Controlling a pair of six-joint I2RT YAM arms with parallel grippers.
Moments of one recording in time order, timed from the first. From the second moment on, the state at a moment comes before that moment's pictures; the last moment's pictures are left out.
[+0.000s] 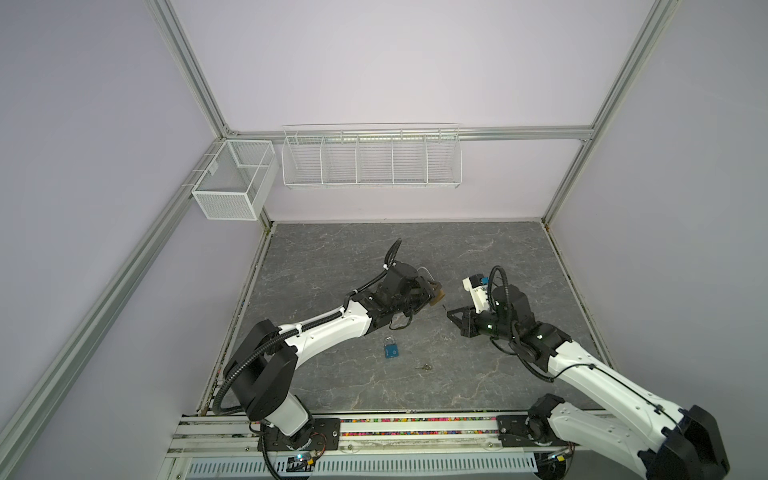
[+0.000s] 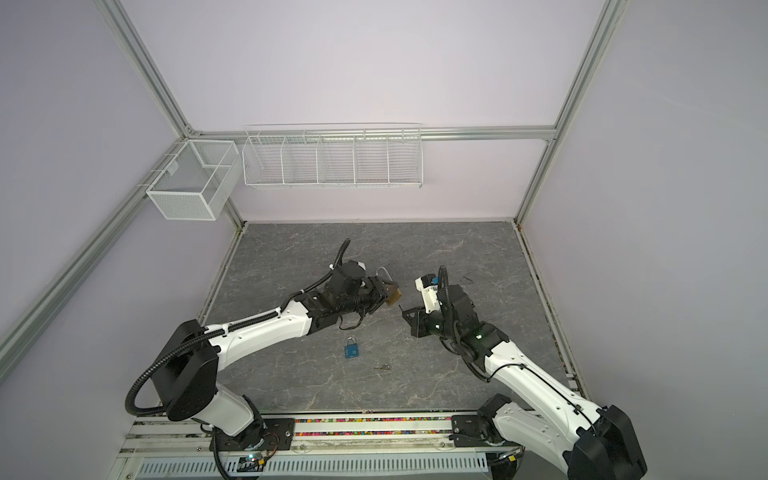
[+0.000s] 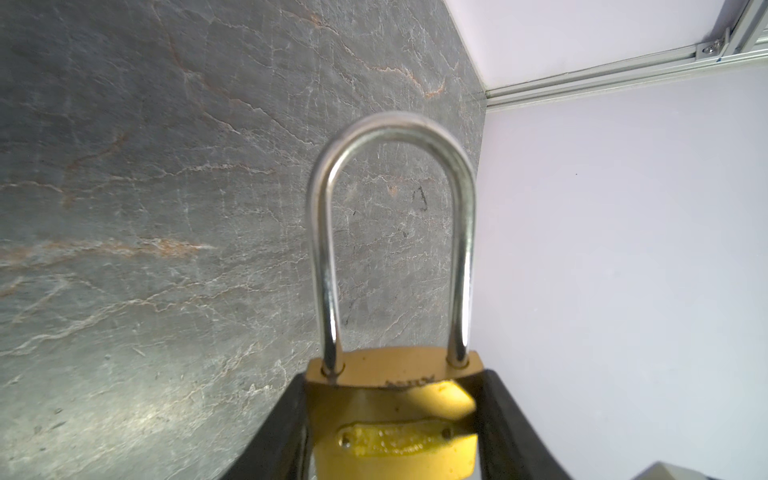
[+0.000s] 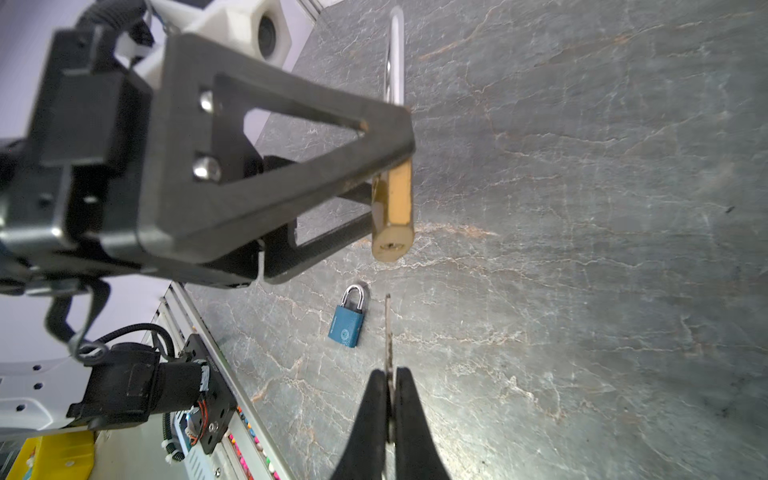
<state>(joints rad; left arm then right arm) -0.87 1.58 1.05 -0.03 0.10 -1.29 0.59 1.00 0.65 -0.23 -0.30 0.50</state>
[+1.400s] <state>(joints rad) -0.89 1.56 1.04 -0.01 0.07 -1.29 0.60 1.07 0.69 -0.21 -0.29 0.51</state>
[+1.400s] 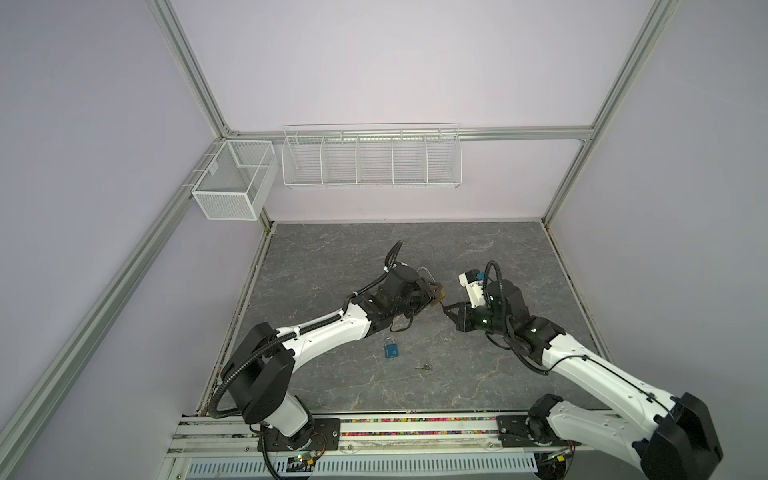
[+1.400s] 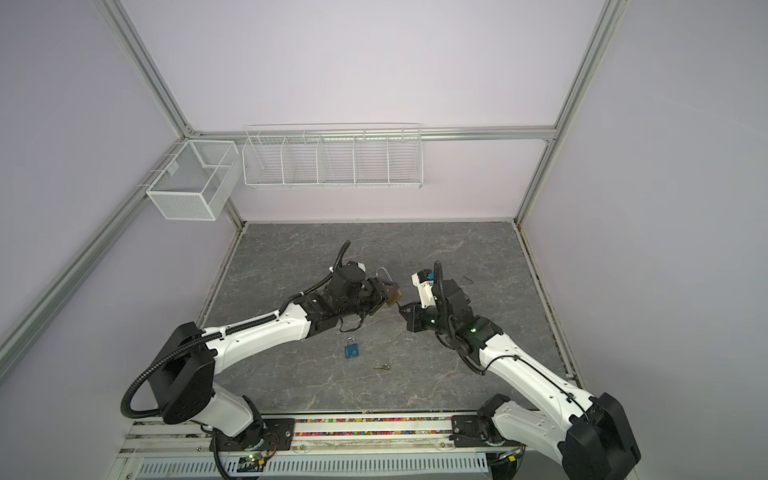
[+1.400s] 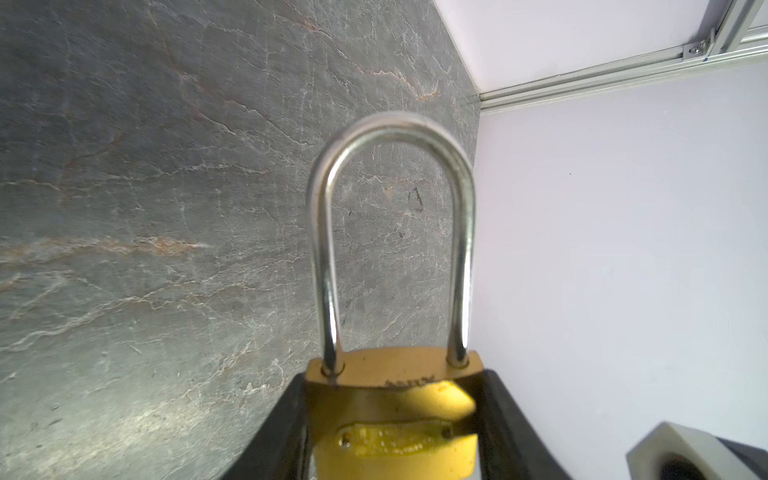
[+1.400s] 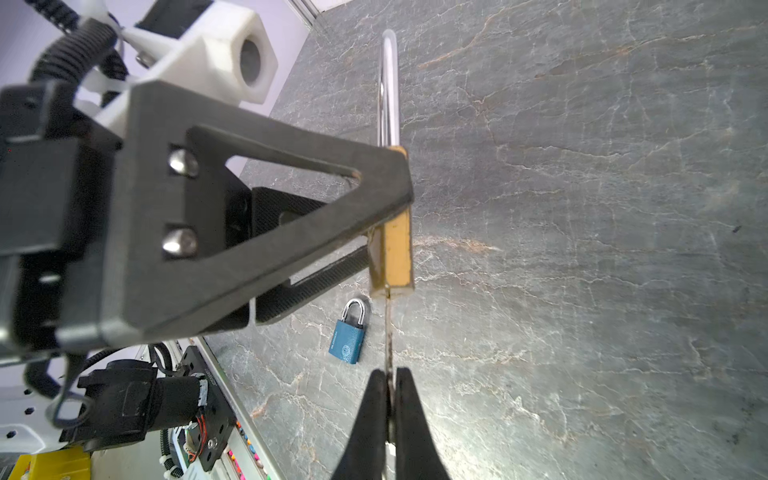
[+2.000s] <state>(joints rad) -0.90 1.56 1.04 0.00 0.05 -1.29 0.61 1.09 0.70 -0.20 -0.27 0.53</state>
